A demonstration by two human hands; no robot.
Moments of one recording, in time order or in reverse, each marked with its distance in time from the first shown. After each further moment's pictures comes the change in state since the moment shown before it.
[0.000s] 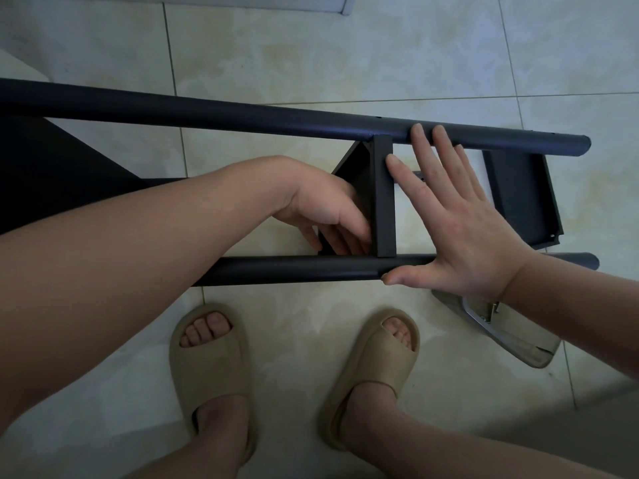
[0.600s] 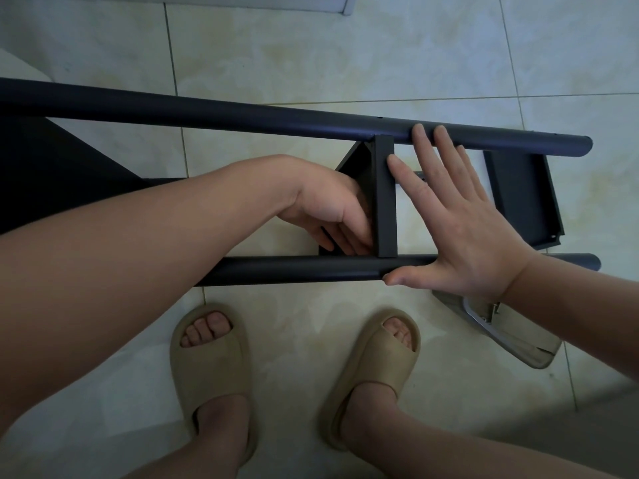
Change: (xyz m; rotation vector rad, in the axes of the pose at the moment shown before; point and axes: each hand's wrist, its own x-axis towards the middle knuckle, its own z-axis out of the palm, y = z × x) left_hand 0.002 0.002 0.000 -0.084 0.021 0.026; right_hand 0.000 0.000 0.000 -0.001 0.001 0.004
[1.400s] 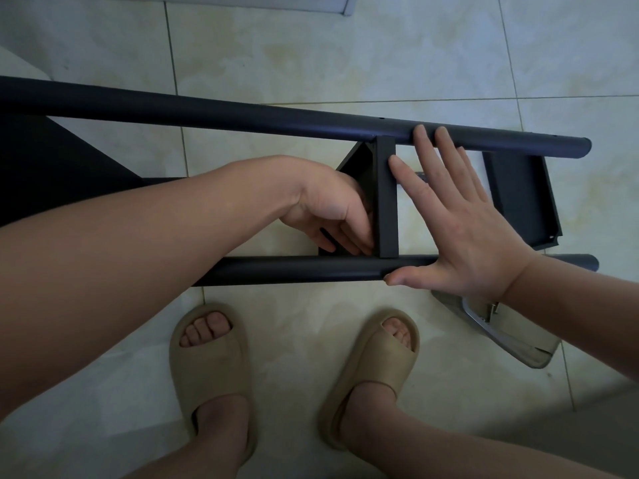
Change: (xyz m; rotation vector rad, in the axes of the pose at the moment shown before) left_hand -0.002 0.002 0.003 -0.081 0.012 -0.036; right_hand 0.000 0.002 0.002 -0.001 0.009 -0.004
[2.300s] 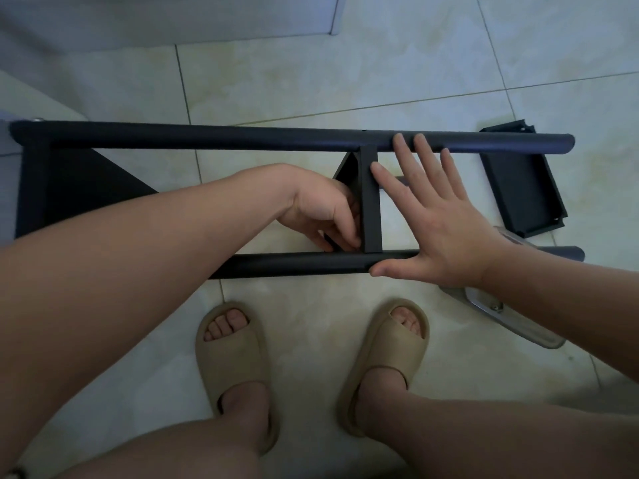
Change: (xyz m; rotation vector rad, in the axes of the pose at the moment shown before) left_hand -0.012 0.003 0.020 -0.008 -0.002 -0.024; right_hand -0.020 -0.016 0.001 -0.039 0.012 0.044
